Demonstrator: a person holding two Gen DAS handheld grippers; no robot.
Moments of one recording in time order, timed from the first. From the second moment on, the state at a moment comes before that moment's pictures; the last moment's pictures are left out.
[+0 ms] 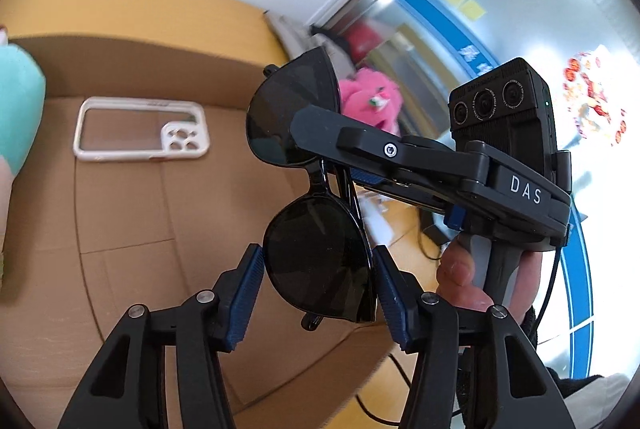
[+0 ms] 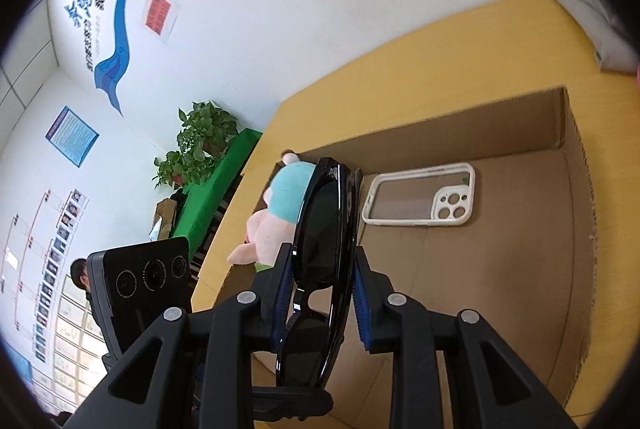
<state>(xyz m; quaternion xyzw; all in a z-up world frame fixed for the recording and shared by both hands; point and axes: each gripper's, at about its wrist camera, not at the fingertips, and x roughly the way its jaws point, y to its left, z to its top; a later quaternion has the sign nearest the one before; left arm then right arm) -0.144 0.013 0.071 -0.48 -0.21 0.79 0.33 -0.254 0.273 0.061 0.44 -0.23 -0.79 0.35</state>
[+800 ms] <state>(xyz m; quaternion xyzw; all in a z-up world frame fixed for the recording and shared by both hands) -0.173 -0.037 -0.016 -0.62 -0.25 0.72 0.19 -0.301 0.198 -0.049 0.57 -0.23 -0.73 0.31</state>
